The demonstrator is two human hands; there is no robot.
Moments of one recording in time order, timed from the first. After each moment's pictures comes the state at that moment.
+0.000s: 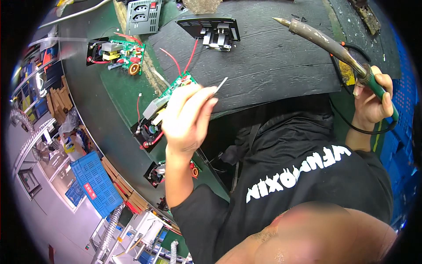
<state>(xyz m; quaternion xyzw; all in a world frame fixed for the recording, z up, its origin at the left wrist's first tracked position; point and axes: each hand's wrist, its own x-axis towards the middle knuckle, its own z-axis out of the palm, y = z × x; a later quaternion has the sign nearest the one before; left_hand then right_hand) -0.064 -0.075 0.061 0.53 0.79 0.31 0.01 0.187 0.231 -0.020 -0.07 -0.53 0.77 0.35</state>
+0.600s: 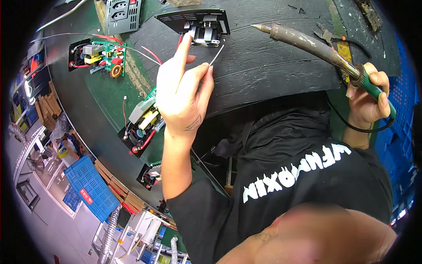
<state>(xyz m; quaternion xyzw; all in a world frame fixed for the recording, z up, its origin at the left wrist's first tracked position) -0.080 -0.043 0.016 0.54 0.79 0.29 -0.07 0.173 0.219 -0.018 -0.07 -0.53 0.79 0.31</state>
